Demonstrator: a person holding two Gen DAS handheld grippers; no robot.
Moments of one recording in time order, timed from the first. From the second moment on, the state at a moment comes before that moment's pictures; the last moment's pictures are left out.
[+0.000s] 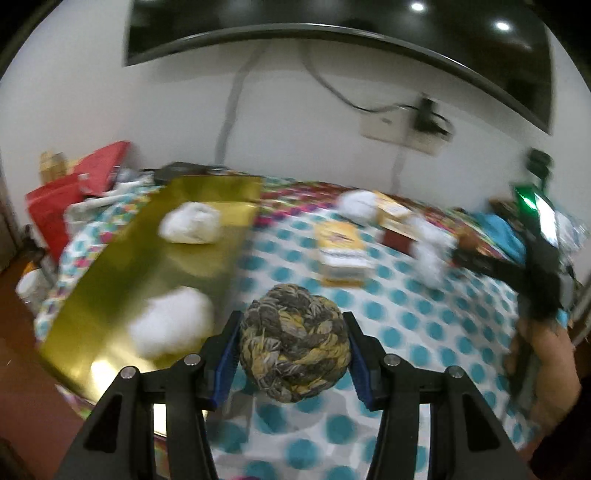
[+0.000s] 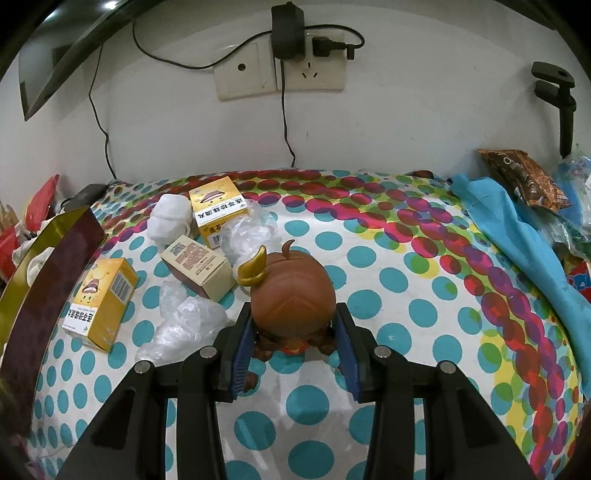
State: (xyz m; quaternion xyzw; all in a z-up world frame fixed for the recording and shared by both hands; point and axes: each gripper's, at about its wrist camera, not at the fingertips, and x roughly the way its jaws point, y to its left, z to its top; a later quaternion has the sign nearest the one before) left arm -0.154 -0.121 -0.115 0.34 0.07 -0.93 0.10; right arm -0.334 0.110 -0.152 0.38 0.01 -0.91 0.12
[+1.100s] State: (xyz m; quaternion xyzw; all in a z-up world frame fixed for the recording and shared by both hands) left arm -0.136 -0.209 -0.128 0.36 0.07 -0.90 0.22; right arm -0.334 0.111 -0.154 0.39 0.01 -0.91 0.13
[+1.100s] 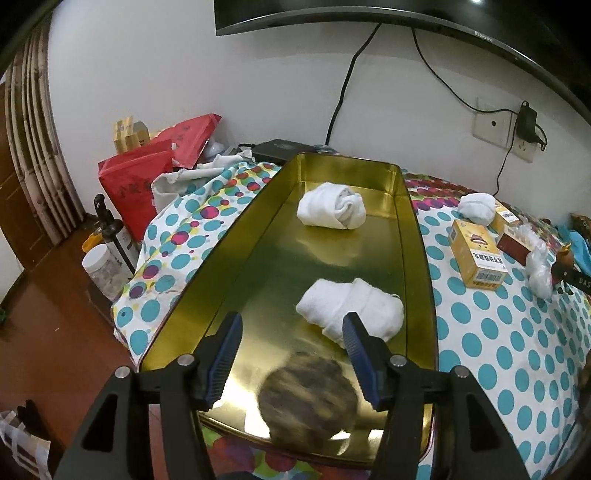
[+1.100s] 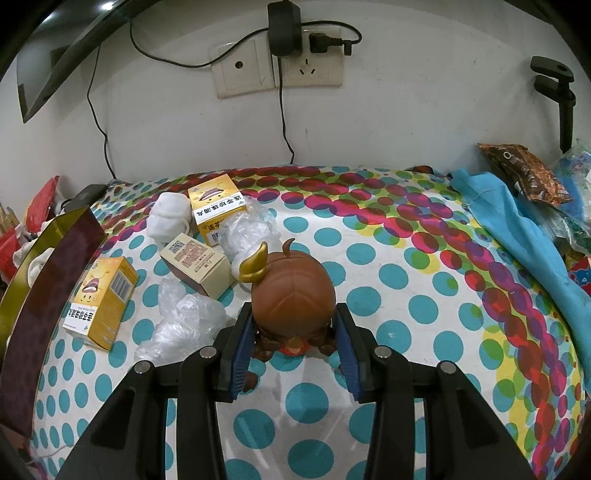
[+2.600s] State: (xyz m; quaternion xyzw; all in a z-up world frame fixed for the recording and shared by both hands) left arm -0.061 -0.232 -0.107 0.33 0.14 -0.91 0.21; right arm -0.206 -0.104 -0.073 0.31 0.10 -0.89 0.31
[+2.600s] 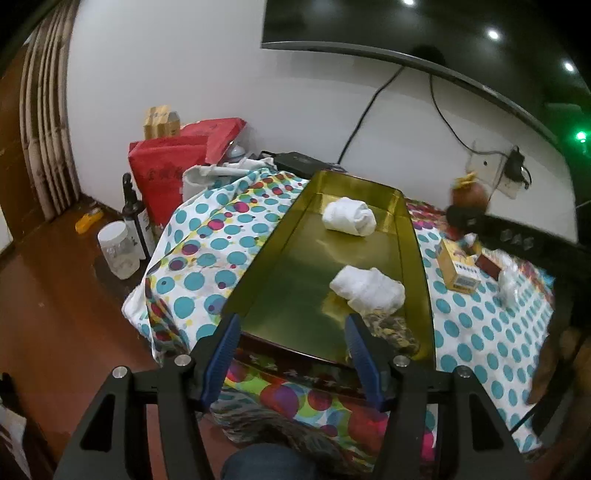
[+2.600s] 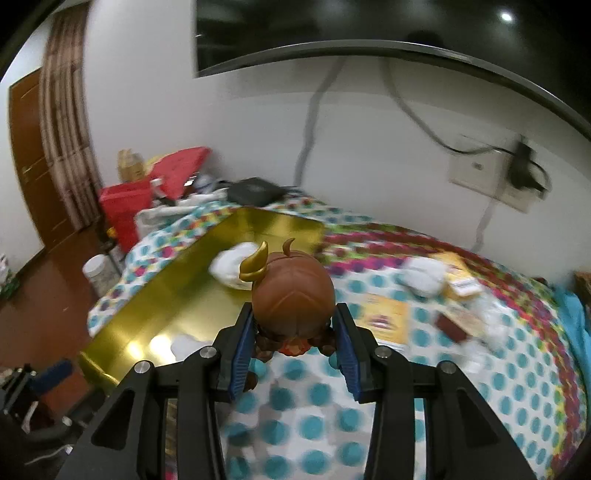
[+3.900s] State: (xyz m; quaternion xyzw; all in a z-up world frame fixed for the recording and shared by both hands) left arm -0.058 -0.217 -0.084 0.32 0.11 -0.92 0.19; right arm -0.205 -0.200 -0.110 0.34 0.16 -0.87 0.32
